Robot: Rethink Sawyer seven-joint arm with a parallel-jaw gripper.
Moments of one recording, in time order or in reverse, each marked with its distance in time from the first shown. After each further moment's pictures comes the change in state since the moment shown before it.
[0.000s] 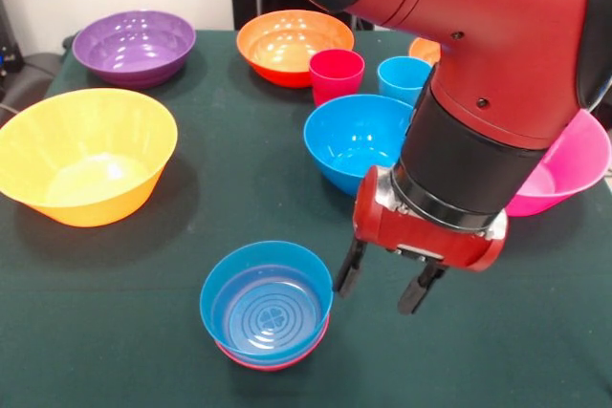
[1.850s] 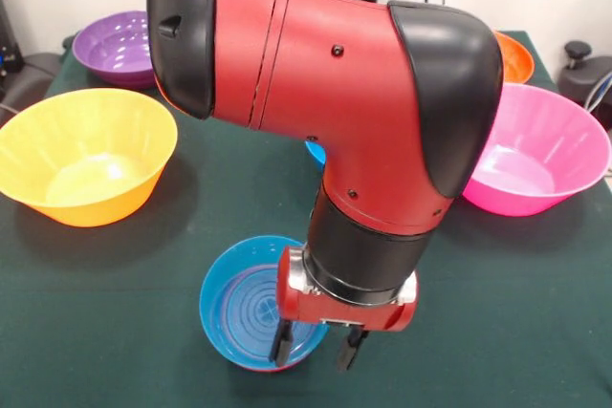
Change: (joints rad) arm -0.104 0.212 0.001 -0.260 0.096 0.016 -0.234
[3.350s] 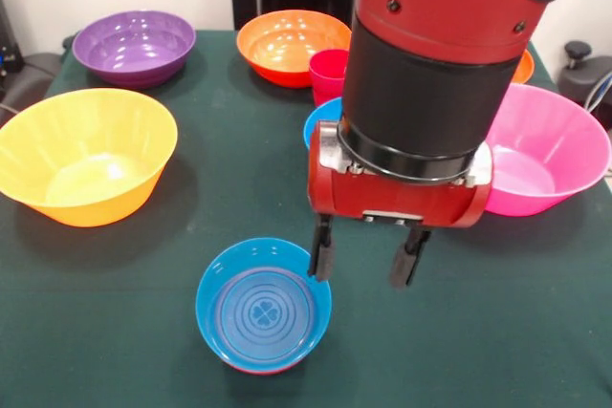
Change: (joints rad) arm -0.003 -0.099 -0.156 -0.063 0.266 0.208 0.000
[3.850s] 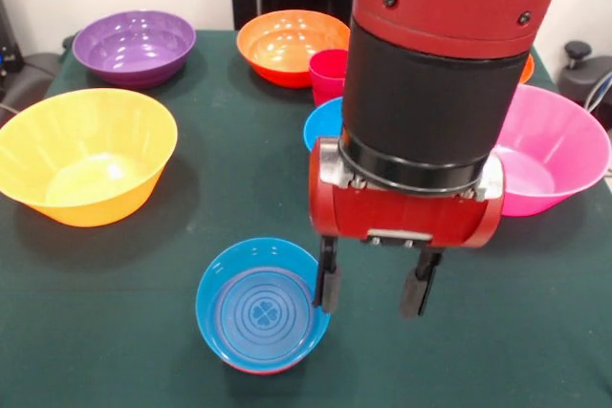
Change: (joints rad) arm -0.023 0.052 -0.123 -0.045 0.166 -0.093 0.000
